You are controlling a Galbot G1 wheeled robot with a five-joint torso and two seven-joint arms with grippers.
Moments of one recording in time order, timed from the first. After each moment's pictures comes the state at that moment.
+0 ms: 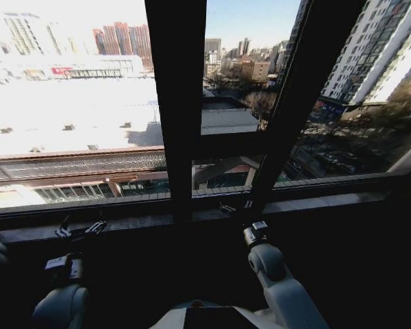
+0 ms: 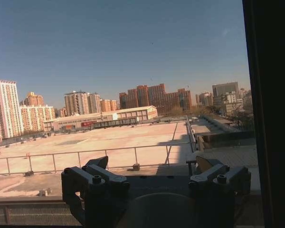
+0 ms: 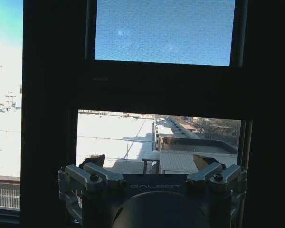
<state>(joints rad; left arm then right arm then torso) 1.70 -1.42 -0.94 -2.18 -0.22 0.03 -0.05 -1.36 1.31 0.36 2.00 0.14 -0.10 0.06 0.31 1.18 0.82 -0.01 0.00</state>
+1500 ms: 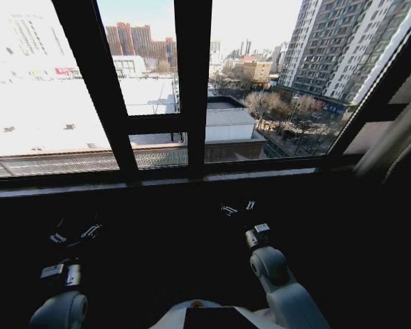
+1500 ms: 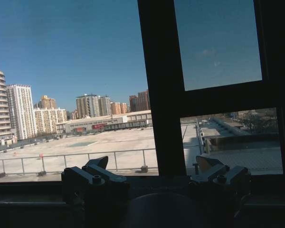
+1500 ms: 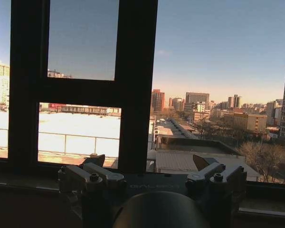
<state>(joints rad) 1.74 -1.43 -0.95 -2.19 -0.21 -0.02 -0.08 -1.39 1.30 0.36 2.03 0.14 -0.10 0.07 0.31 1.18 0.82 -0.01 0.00</state>
